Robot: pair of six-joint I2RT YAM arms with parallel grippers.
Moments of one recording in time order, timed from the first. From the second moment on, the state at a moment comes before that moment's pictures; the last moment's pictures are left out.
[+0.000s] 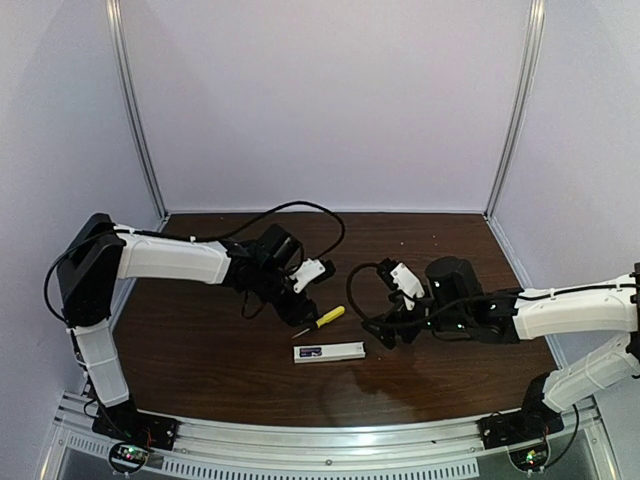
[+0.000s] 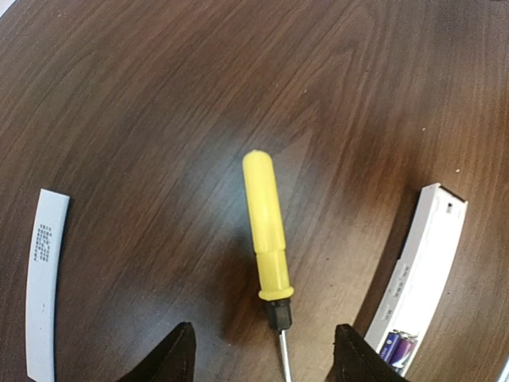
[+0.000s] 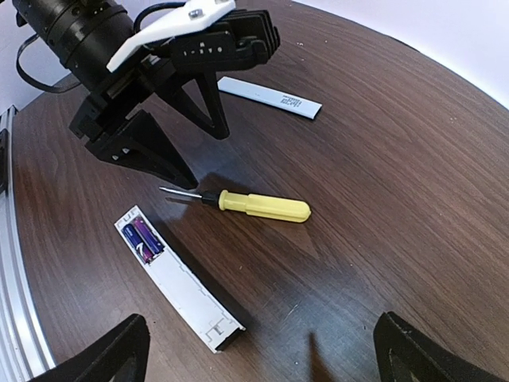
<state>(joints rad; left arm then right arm) -0.84 1.86 1.24 -0.36 0.19 0.17 0.89 1.28 0.62 0.11 -0.02 0.10</state>
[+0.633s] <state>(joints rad) -0.85 1.97 1.22 -0.33 0.19 0.16 0.89 1.29 0.69 0.10 0.07 0.14</state>
